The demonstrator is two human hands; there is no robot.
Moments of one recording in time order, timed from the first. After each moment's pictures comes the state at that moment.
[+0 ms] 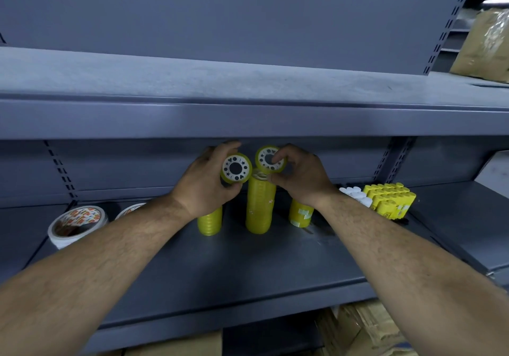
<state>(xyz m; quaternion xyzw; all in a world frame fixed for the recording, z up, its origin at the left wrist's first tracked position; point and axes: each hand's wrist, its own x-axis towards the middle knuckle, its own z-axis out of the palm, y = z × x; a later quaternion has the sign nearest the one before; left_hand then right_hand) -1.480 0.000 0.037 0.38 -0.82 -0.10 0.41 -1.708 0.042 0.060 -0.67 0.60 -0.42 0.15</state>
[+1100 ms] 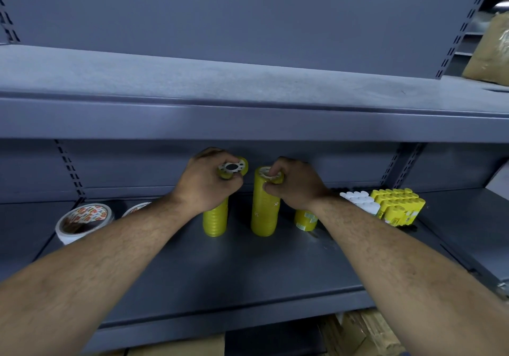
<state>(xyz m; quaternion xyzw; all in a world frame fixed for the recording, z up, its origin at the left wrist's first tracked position) -1.476 0.003 0.048 0.43 -0.78 -0.12 0.44 -1.696 0.023 0.049 -0.70 0.64 -0.29 0.11</state>
